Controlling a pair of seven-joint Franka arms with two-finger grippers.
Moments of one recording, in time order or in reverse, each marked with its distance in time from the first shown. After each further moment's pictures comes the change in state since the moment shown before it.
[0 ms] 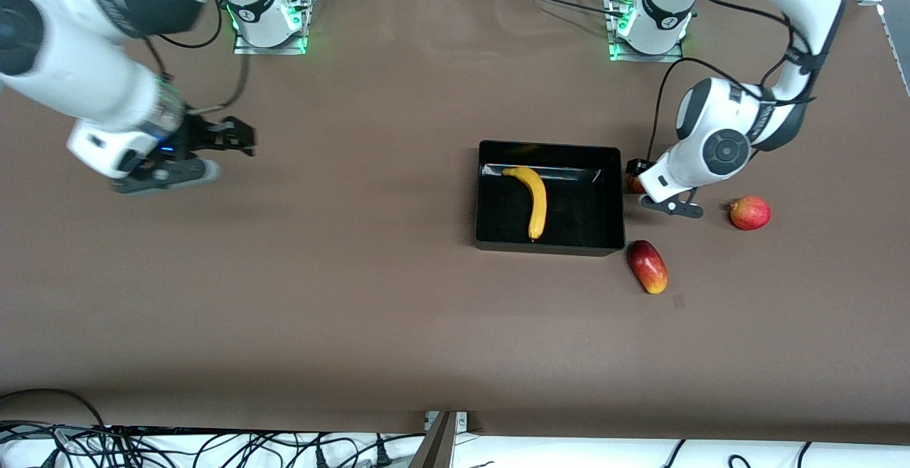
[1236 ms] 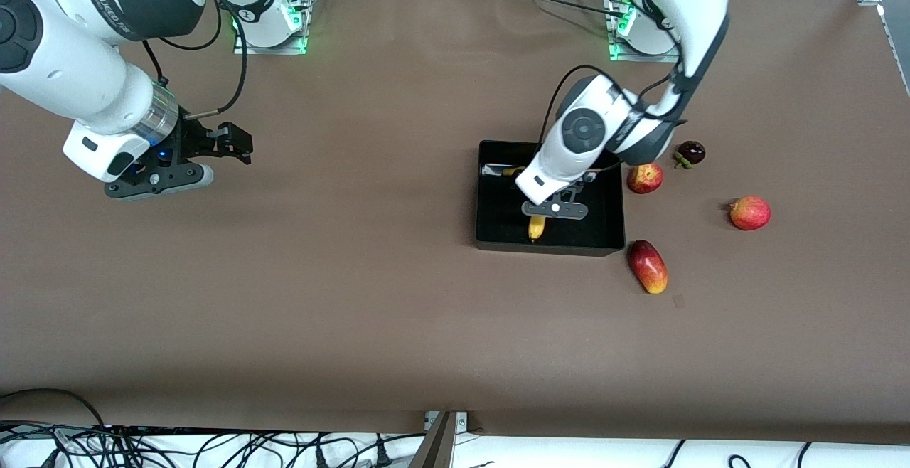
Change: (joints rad) left arm -0.326 0.260 -0.108 0.211 0.009 0.277 -0.593; right arm 0.031 -0.016 -0.096 0.019 0.000 -0.001 -0.035
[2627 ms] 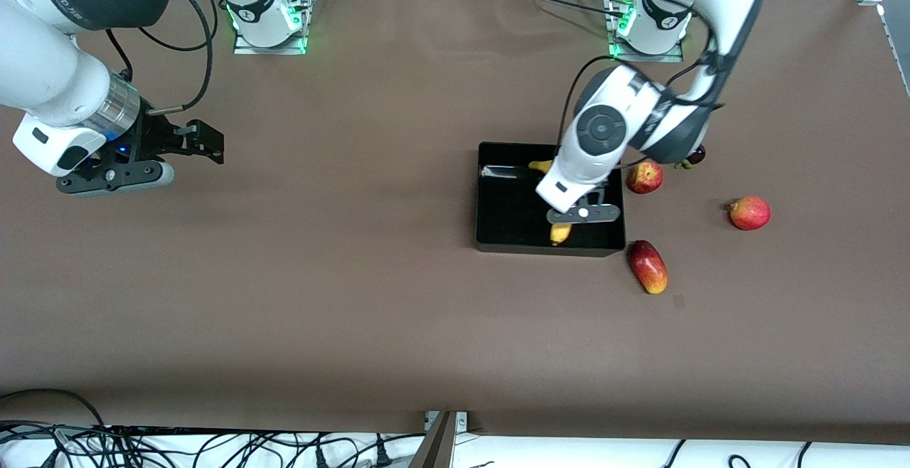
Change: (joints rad) left arm 0.053 -0.128 0.036 0.154 0.011 -0.361 0.029; right arm 0.000 0.000 -0.053 0.050 -0.001 -0.036 0.000
